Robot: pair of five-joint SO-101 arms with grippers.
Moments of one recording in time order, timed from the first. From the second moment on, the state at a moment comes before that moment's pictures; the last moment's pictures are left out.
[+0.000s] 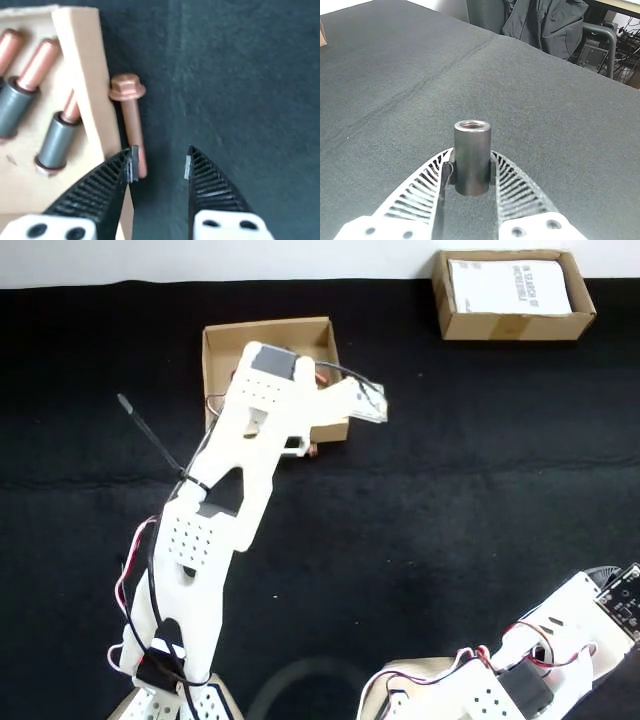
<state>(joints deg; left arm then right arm) 13.9 51.1 -54.6 94.5 -66.3 50.1 -103.2 95.7 33.1 8.0</state>
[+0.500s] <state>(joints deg) 15.1 51.0 -43.7 82.6 -65.8 50.1 -103.4 95.7 33.1 8.0</state>
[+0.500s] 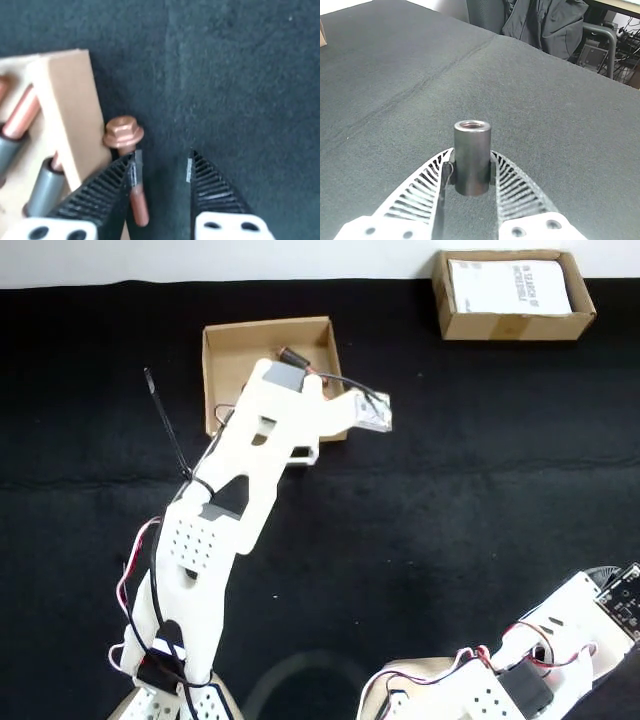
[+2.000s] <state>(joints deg) 14.6 64.0 -67.6 91.3 -59.4 49.4 -103.9 95.7 33.1 10.6</state>
